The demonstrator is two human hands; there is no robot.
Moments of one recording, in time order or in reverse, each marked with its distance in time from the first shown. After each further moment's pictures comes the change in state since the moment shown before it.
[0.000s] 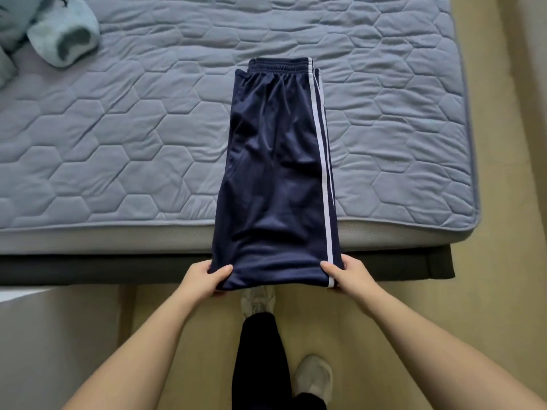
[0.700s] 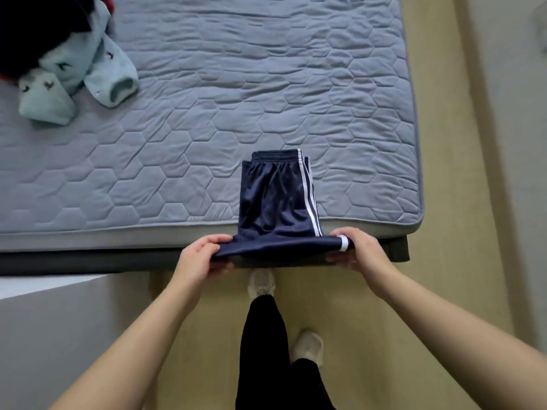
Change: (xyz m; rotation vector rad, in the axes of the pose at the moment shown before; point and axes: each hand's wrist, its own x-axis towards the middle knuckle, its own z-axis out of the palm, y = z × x) left_hand -0.172 0.107 -0.050 -0.386 0.040 0.079; right_hand -0.167 -0.120 -0.050 0.341 0.050 -0.002
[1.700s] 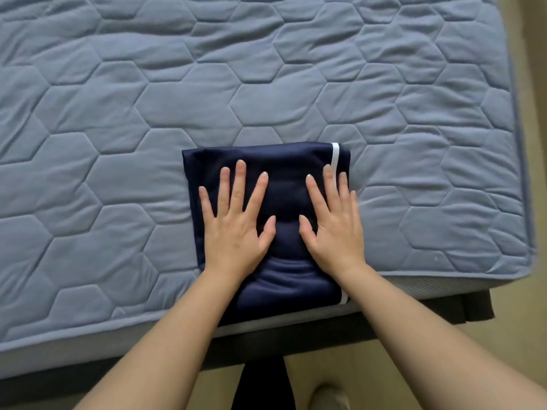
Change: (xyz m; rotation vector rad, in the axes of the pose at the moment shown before) left_hand 0.321 -0.027 0.107 1.335 0.229 0.986; right_hand 0.300 0.022 0.085 -1.118 0.385 -0.794
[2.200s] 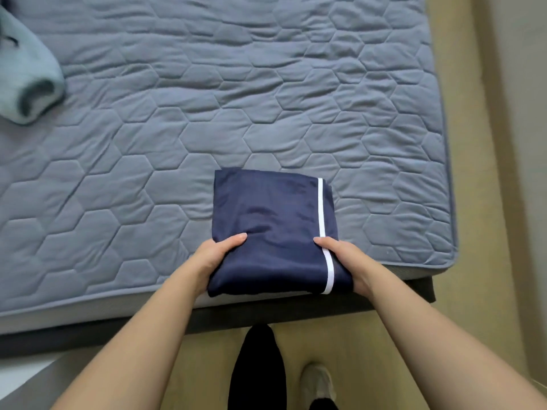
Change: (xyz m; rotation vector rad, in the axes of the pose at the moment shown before) left_hand -0.038 -0.016 -0.125 -1.316 -0.671 -1.096; right_hand -0.043 -0.013 -0.122 1.141 -0.649 1.085
